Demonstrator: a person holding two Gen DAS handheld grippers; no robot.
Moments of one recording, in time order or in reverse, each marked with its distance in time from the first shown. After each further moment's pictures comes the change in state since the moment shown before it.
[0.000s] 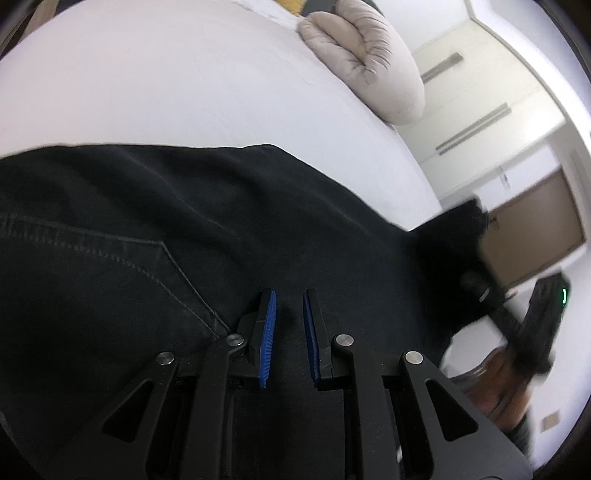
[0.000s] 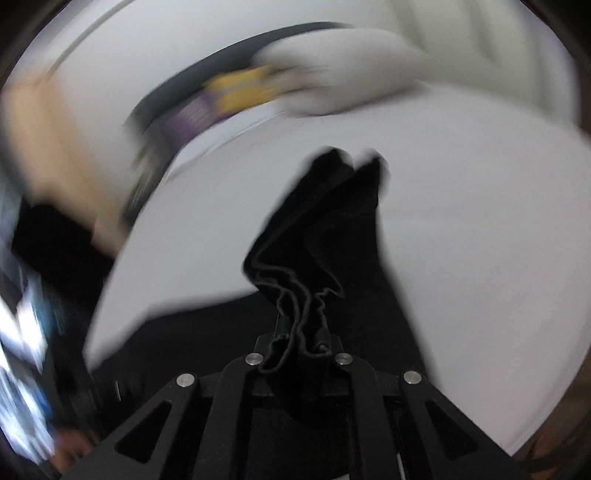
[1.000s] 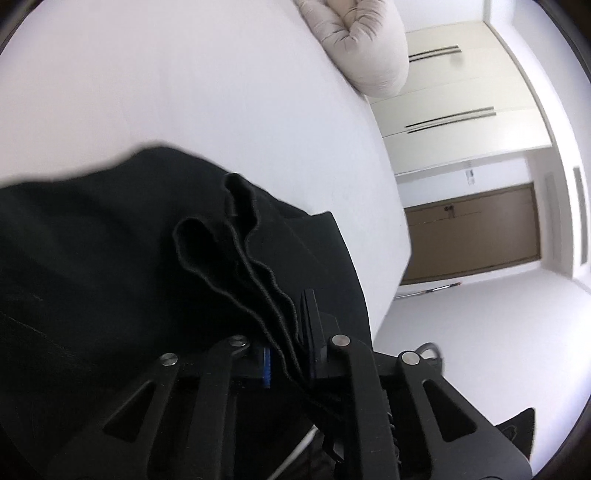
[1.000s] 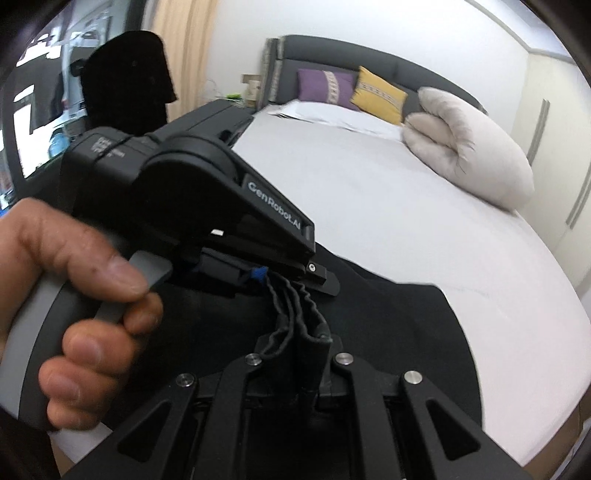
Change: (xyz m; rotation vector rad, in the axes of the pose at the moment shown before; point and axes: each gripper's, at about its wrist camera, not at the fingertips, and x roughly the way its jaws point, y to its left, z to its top) left arm 0.017 -0.028 0.066 -0.062 0.226 -0.171; right arm 0.007 0.182 -0.027 -0.473 -0.022 -0.023
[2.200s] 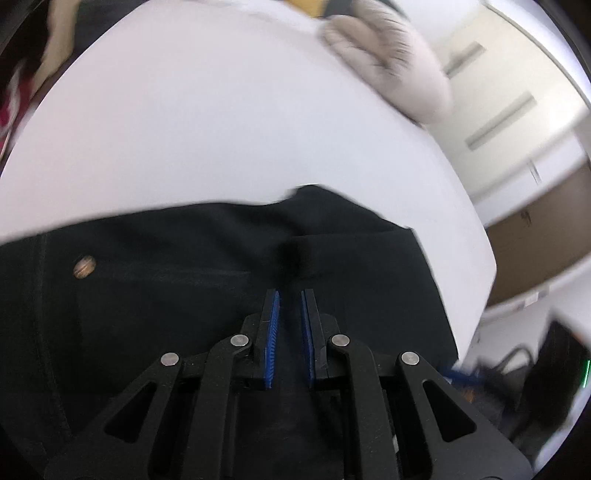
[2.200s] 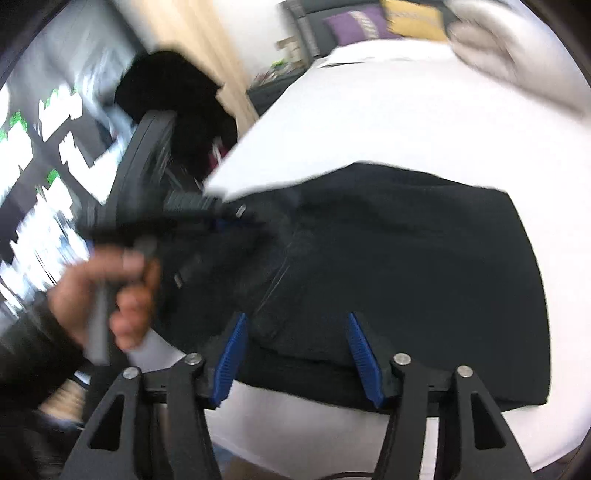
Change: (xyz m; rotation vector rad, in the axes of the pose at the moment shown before) left arm -0.006 -0.017 -0.031 0.151 -0.216 0.376; right arm -0.002 -0.082 -0.024 0.378 0.188 0.547
